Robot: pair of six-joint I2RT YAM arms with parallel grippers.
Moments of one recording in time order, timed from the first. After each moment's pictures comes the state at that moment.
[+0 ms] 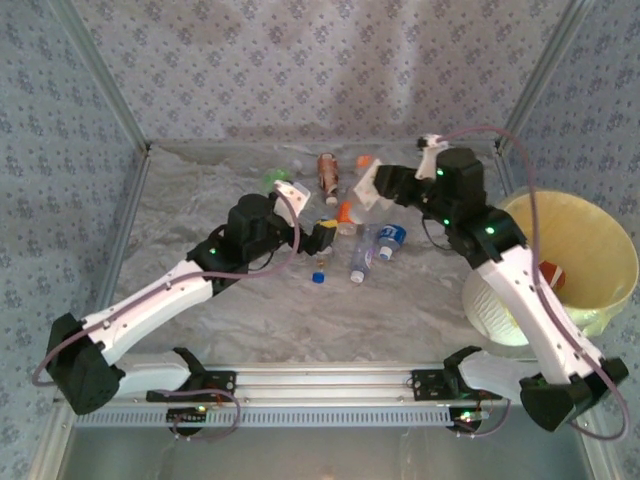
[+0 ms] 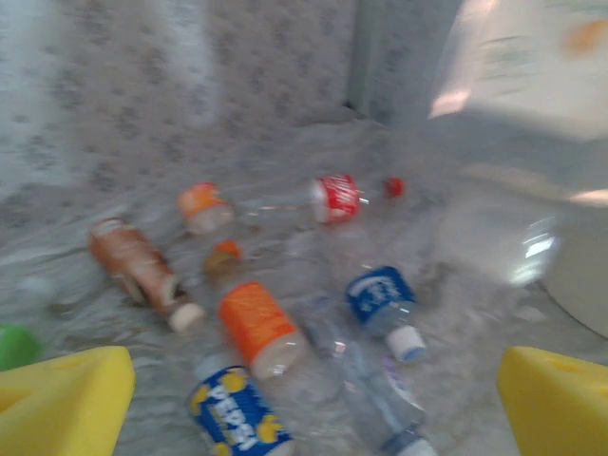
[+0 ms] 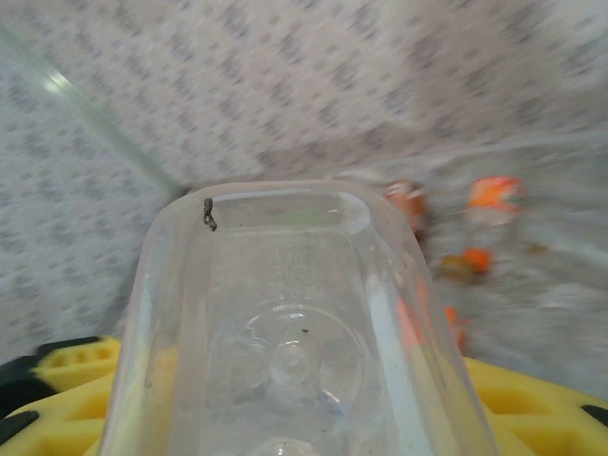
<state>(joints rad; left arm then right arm) -0.78 1.19 0.97 -0.04 -0.01 -0.07 0.44 1.11 1.35 -0.59 -0.03 0.45</state>
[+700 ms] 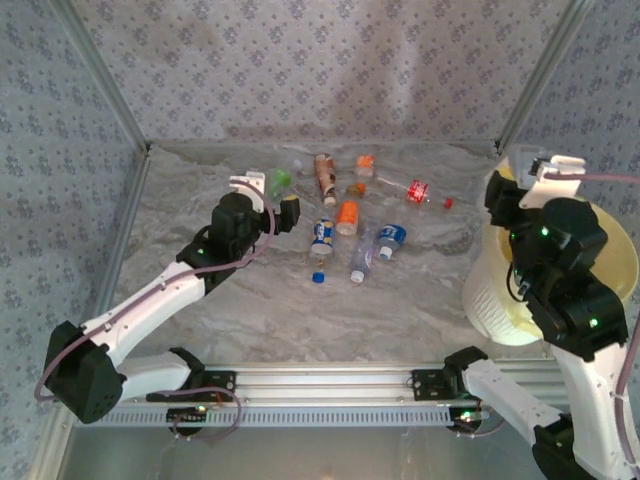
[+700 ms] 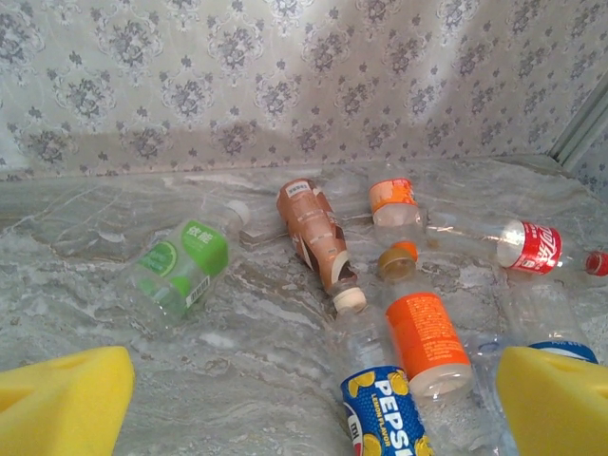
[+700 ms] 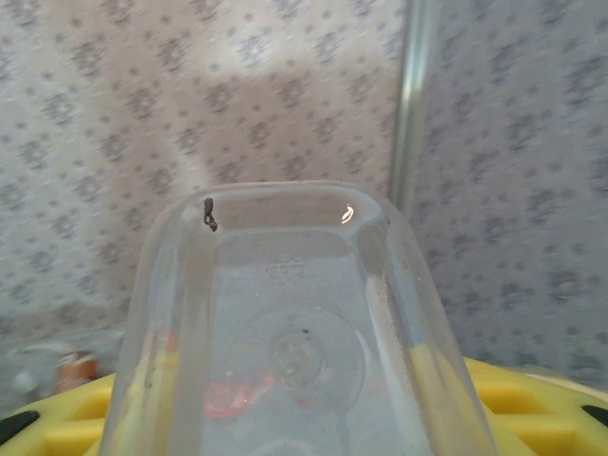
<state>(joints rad) -0.64 1.18 0.88 -0.01 -0.26 -0.28 0.38 0.80 1.50 -0.80 0.63 0.05</state>
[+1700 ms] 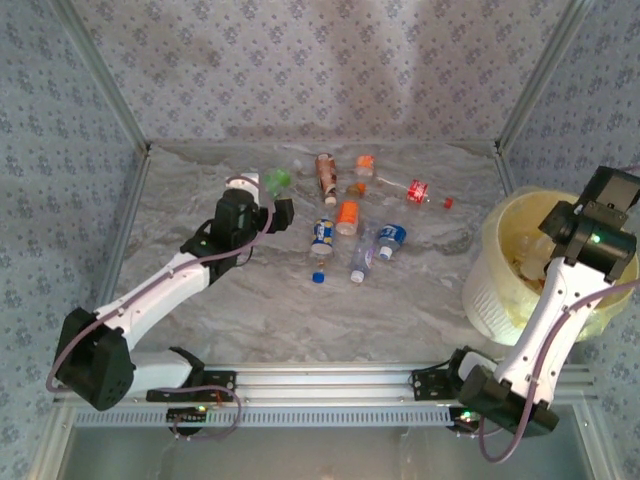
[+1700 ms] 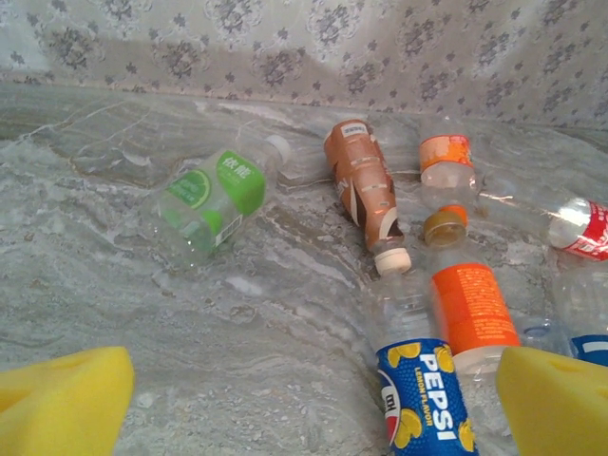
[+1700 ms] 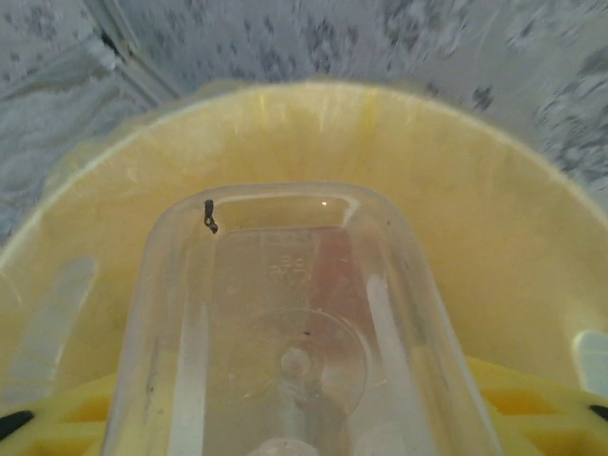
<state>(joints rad) -0.56 1.26 0.88 -0.07 -0.22 -0.39 -0.56 1.11 1.58 -1.26 0.16 0.14</state>
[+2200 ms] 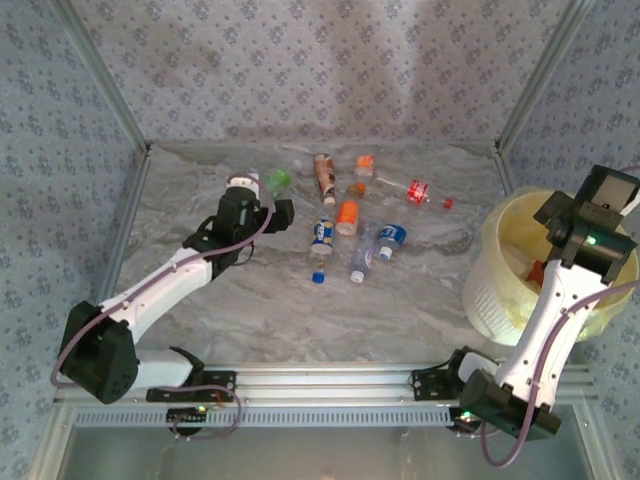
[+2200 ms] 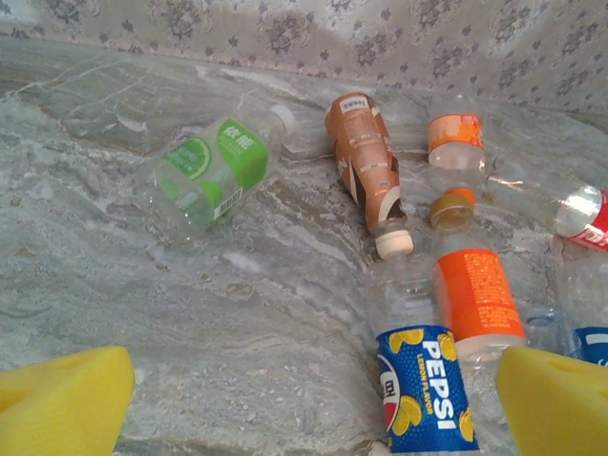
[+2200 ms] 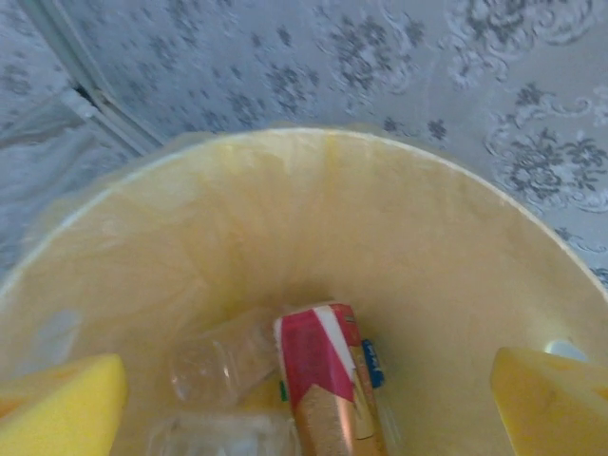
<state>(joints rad) -0.55 1.29 0.91 -0.12 -0.19 -0.44 -0.49 1.06 1.55 -1.18 0.28 0.20</state>
